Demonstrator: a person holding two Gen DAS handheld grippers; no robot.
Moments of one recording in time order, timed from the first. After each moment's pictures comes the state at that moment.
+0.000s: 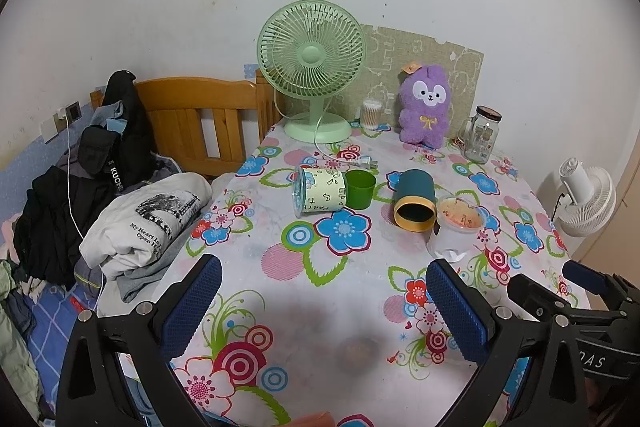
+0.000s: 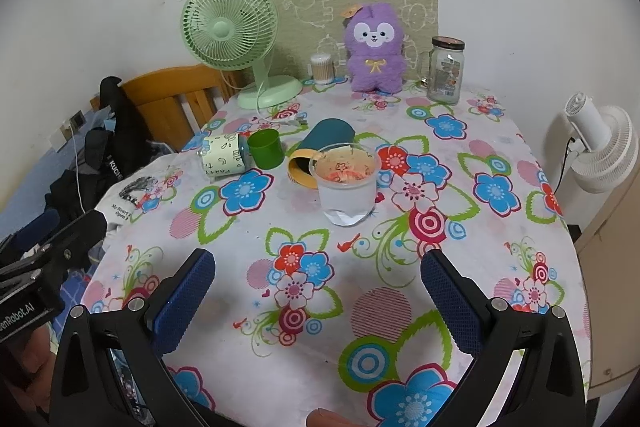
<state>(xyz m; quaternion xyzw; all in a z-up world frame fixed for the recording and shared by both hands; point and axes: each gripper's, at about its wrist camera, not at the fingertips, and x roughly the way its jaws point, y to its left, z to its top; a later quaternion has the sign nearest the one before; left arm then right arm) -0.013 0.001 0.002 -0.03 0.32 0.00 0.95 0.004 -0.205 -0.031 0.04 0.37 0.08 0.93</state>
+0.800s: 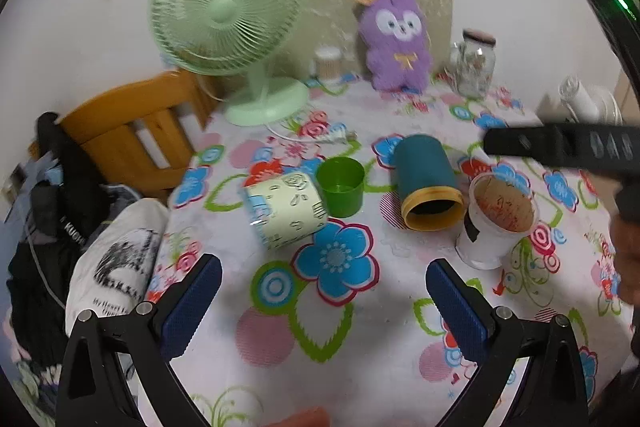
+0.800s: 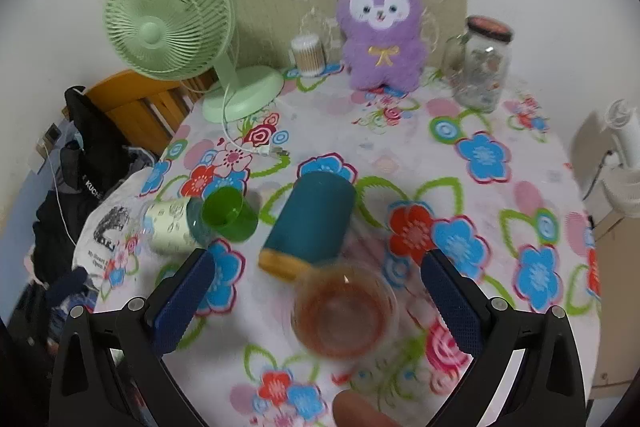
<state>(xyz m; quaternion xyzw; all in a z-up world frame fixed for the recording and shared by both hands) 0.139 -0.028 -0.041 0.09 0.41 -0.08 0.90 0.196 -0.211 -0.030 0.06 0.45 0.07 0.89</state>
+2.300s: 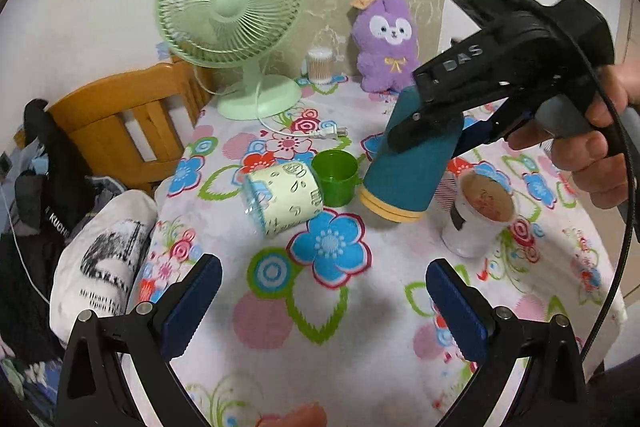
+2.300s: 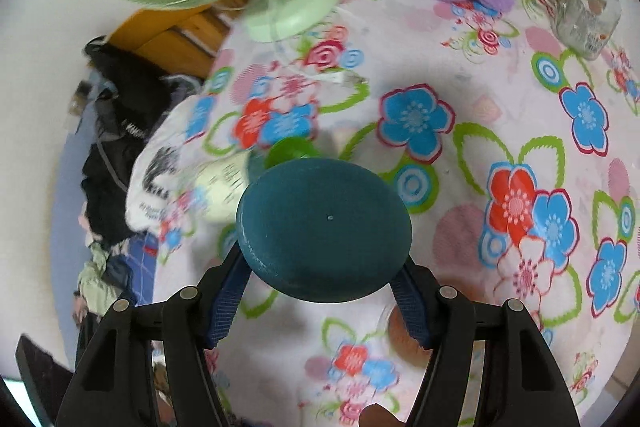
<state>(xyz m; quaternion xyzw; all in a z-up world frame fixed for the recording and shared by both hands) 0.107 -0.002 -0.033 0.05 0.40 -0.11 0.91 0.268 -0.167 -0.048 0.10 0.62 0.18 0.76</state>
